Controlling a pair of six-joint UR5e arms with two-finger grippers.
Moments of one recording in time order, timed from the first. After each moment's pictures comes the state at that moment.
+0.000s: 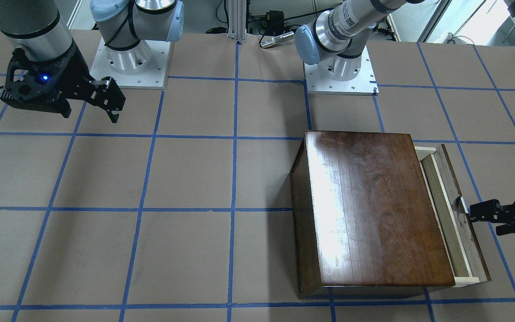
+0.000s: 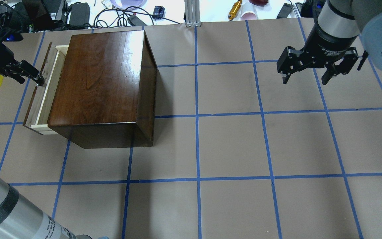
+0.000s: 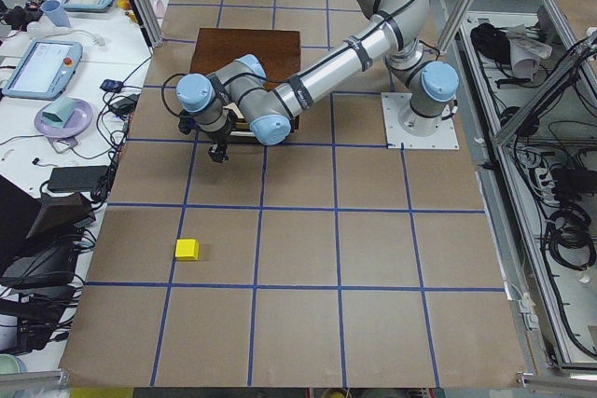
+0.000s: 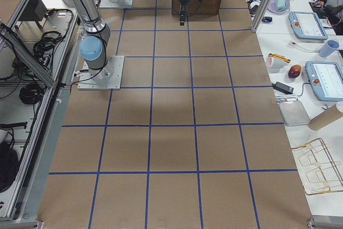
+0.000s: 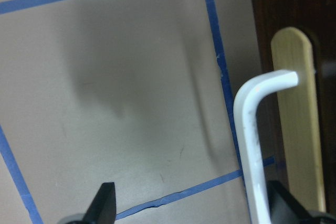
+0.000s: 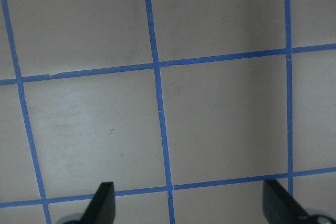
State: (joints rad) left arm -1.03 -2.13 -1.30 -1.43 1.47 0.80; right arm 1.52 -1.59 1.63 -1.60 -1.59 0.04
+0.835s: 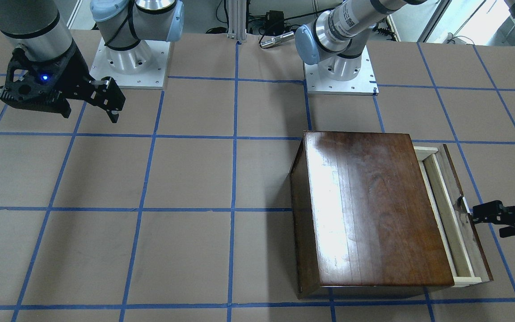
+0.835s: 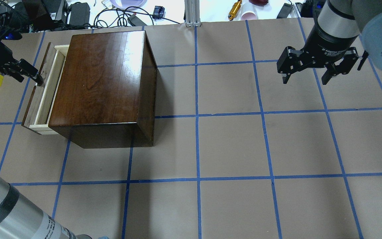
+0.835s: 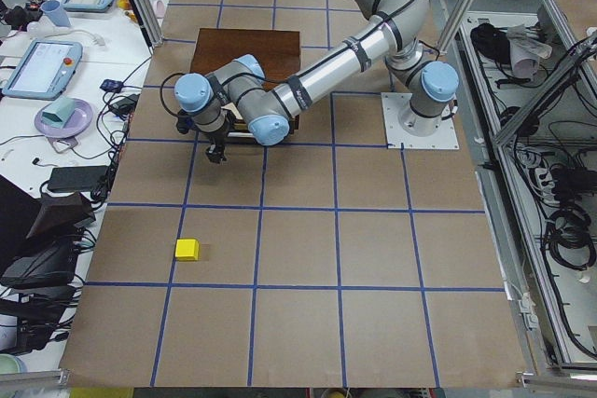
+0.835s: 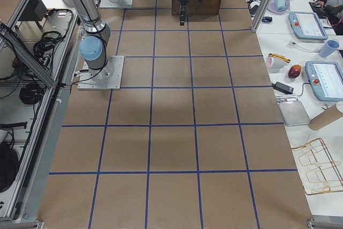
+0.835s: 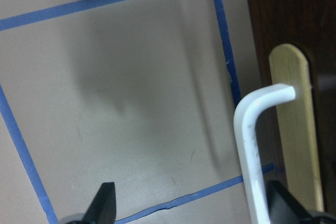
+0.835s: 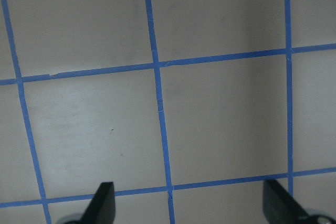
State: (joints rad) left arm -1.02 -2.14 -1.29 -1.43 1.47 0.82; right arm 1.52 -1.59 1.63 -1.60 -1.59 0.04
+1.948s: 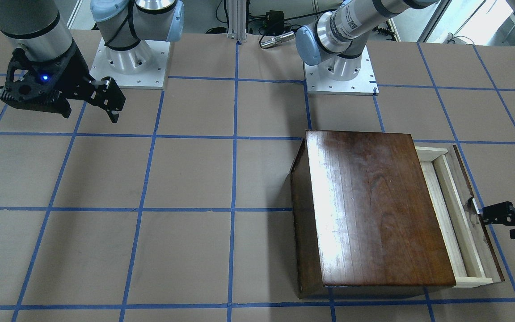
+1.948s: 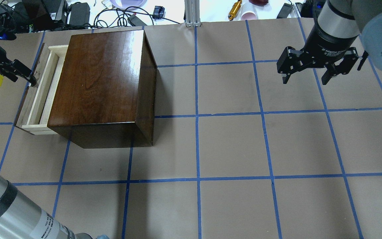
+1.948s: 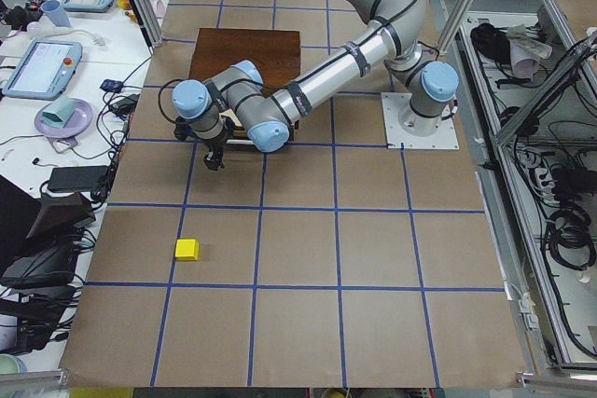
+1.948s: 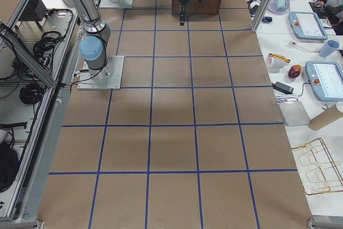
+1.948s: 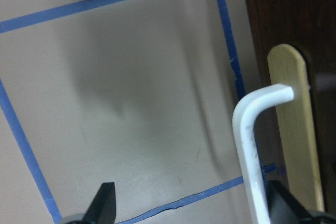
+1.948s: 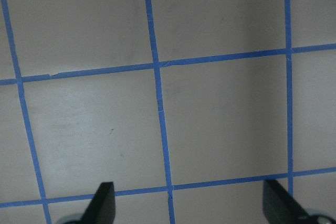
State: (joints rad) left arm -1.00 -2.17 -1.25 -1.43 1.49 0.85; right arm 1.52 -1.59 1.63 -1.60 -1.59 0.04
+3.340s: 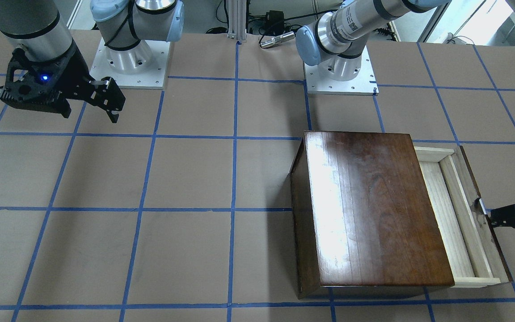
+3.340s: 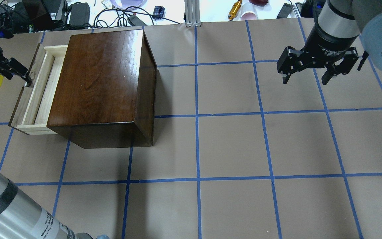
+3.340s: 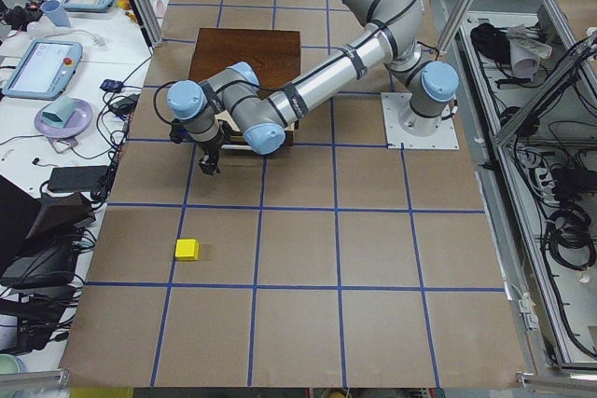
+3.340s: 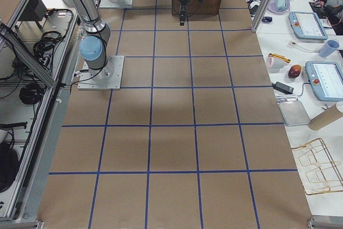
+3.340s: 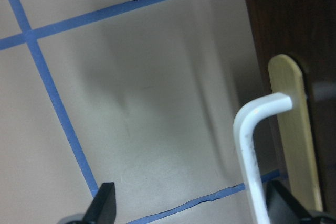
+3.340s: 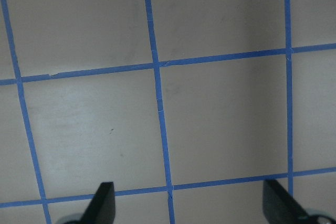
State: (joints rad) left arm -1.00 -2.18 -1.22 -1.43 1.53 0.86; right arm 1.52 -1.59 1.63 -1.60 -1.59 0.04
